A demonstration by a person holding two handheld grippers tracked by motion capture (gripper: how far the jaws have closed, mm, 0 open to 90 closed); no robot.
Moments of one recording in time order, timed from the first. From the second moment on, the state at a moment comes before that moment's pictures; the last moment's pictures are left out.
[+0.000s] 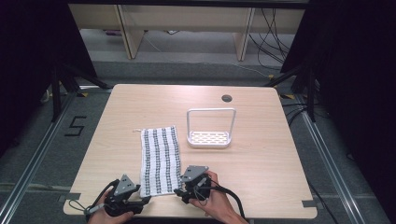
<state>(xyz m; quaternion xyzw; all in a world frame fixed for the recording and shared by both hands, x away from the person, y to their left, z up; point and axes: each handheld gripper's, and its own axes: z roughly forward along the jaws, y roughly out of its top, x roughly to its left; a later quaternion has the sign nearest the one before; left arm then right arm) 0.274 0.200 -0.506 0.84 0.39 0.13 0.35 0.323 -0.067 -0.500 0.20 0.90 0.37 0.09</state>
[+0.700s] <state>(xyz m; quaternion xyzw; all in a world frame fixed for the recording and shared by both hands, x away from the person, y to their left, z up) 0.280 0.200 -0.514 0.85 0.37 0.15 0.35 0.332 -0.056 -0.513 0.22 0.90 0.37 0.07</state>
